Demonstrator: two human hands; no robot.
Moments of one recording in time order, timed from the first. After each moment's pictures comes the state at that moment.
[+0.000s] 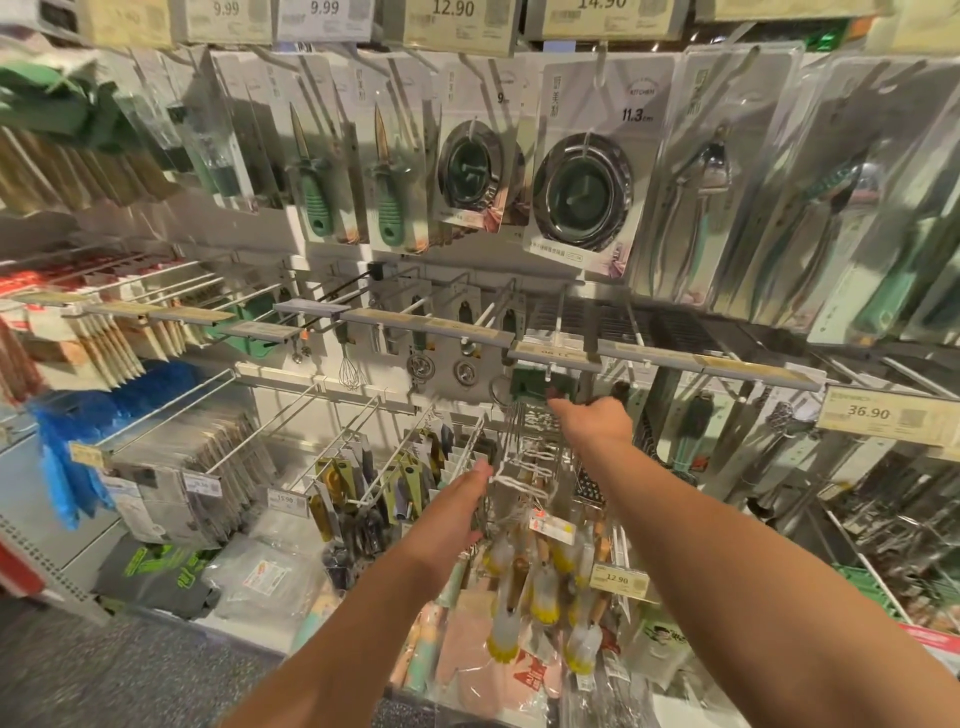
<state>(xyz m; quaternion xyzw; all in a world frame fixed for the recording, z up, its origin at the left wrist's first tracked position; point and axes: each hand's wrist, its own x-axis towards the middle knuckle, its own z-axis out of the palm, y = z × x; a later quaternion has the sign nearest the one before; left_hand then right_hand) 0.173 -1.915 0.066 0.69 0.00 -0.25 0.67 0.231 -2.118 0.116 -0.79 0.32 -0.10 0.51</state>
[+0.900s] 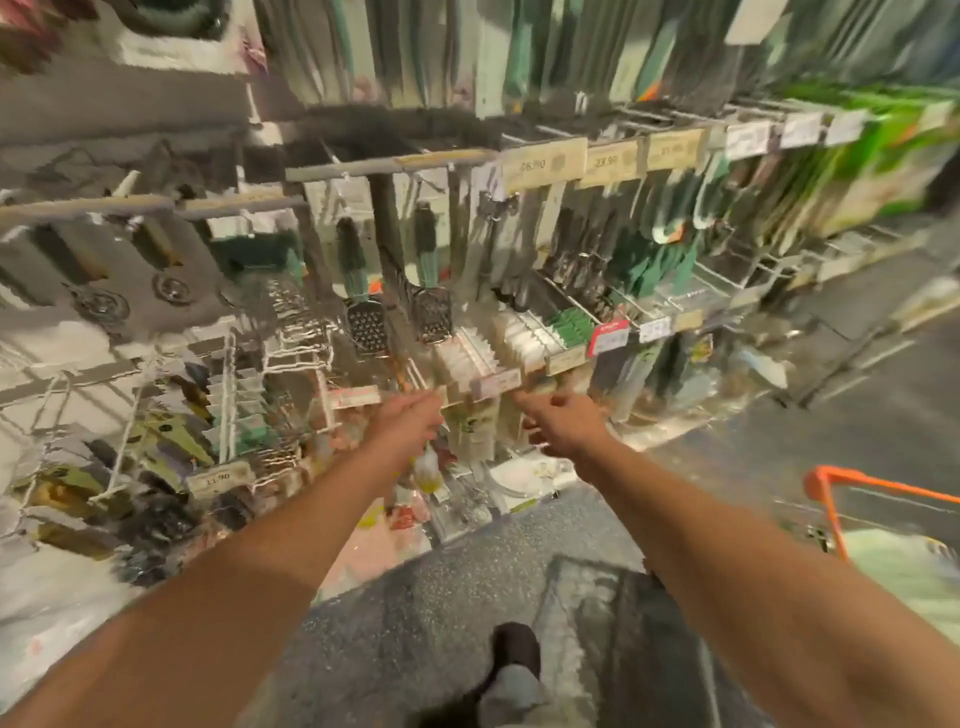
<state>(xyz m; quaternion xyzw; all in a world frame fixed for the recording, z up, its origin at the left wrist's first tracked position) 0.112 -2.033 0.009 0.77 -0.11 -0.36 0.51 -0.052 -2.176 0.018 -0.65 0.47 -0.12 0.59</state>
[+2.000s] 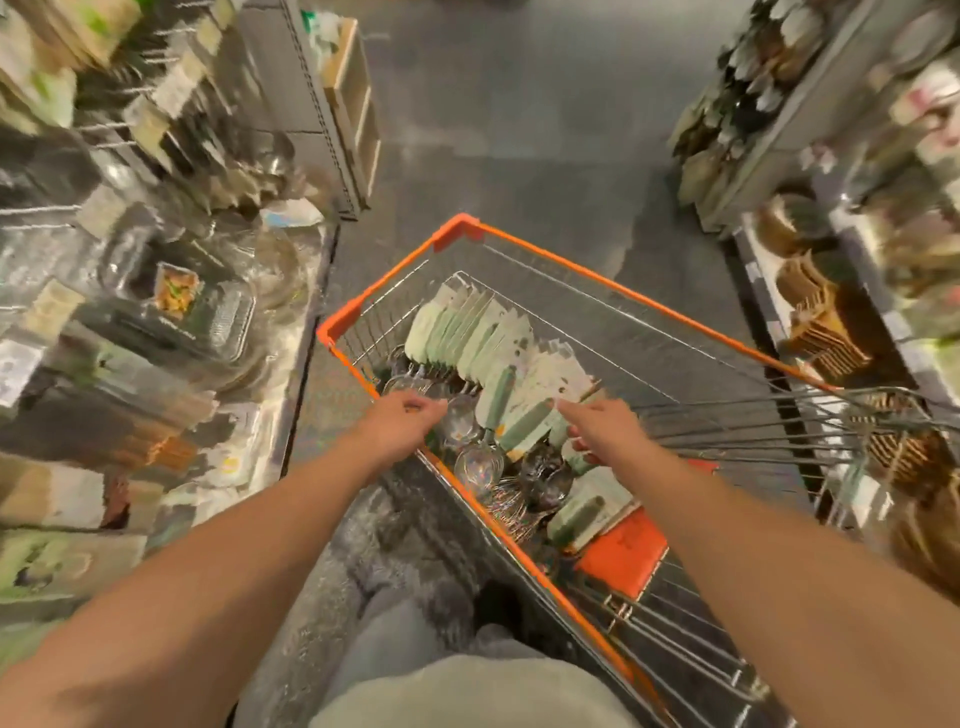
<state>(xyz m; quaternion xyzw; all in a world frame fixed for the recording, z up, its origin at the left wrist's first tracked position) -0.383 -2.330 -0.105 0.59 -0.59 -0.55 0.05 -0.636 -2.218 -0.130 -0.18 0.81 -0.31 0.47</state>
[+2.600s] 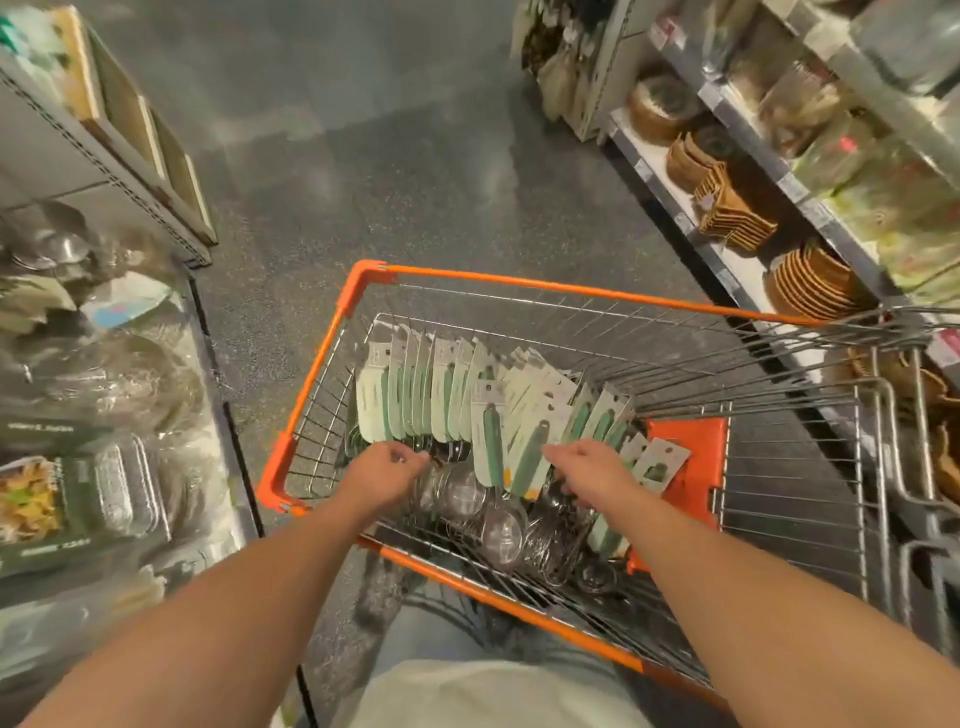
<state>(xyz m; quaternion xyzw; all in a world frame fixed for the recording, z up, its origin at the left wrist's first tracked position) -0.425 -2.487 -0.182 0.49 -0.71 -0.47 -0.20 -0.604 -2.272 -0.169 -0.03 0.83 -0.28 0.47</state>
